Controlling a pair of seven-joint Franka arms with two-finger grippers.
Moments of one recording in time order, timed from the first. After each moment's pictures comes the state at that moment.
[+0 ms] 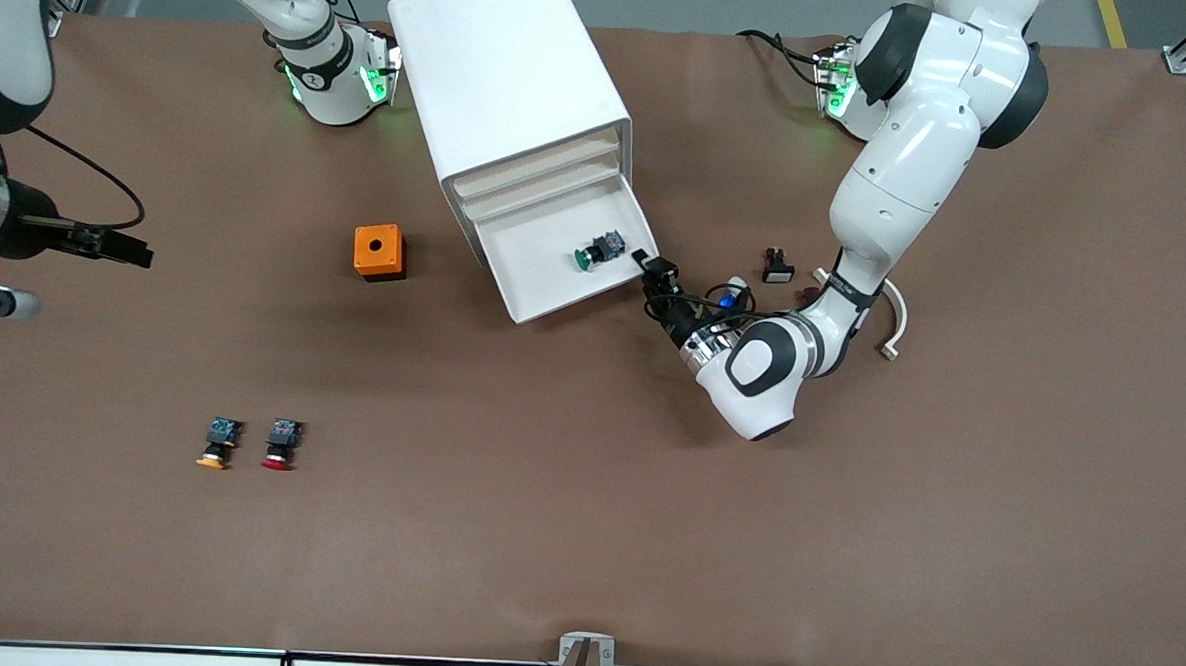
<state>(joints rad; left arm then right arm) -0.33 1.04 -0.17 -1.38 -0.94 1.45 -2.14 0.08 0.13 -0.10 -1.59 0.00 1.49 0.19</state>
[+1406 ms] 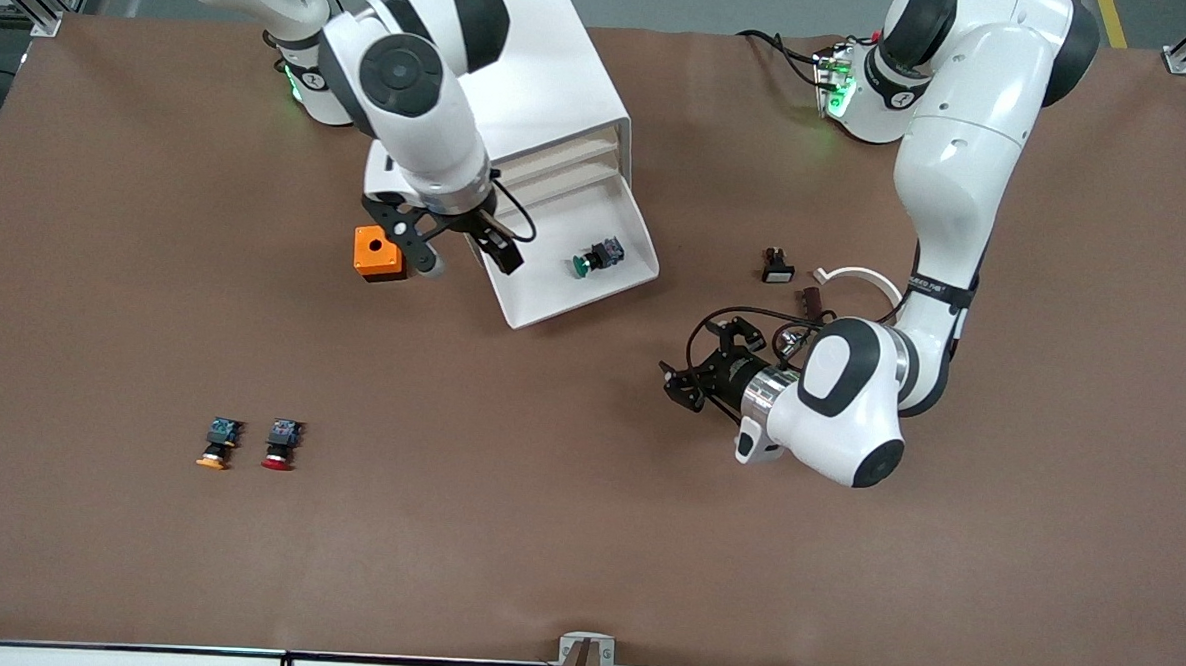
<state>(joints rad) -0.33 0.86 -0.06 -1.21 -0.65 1.67 -0.97 0.77 0.21 -0.09 -1.80 0.09 1.98 1.48</state>
